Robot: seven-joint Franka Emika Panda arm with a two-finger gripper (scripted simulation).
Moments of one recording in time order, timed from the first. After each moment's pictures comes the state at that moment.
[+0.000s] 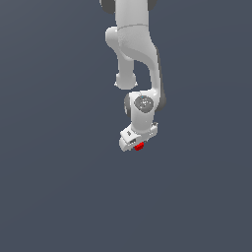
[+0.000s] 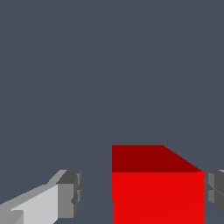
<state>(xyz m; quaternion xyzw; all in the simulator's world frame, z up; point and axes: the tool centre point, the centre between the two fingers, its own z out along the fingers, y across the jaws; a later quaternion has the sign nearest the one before) -0.038 0.064 0.022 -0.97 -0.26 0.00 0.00</state>
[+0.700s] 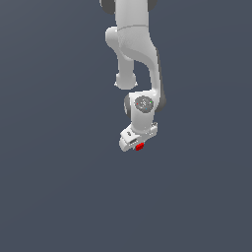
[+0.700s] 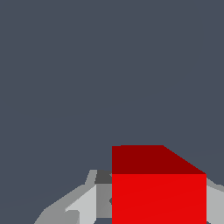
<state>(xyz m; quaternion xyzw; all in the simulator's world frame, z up) -0.038 0.064 0.020 -0.96 -0.26 0.00 0.00</state>
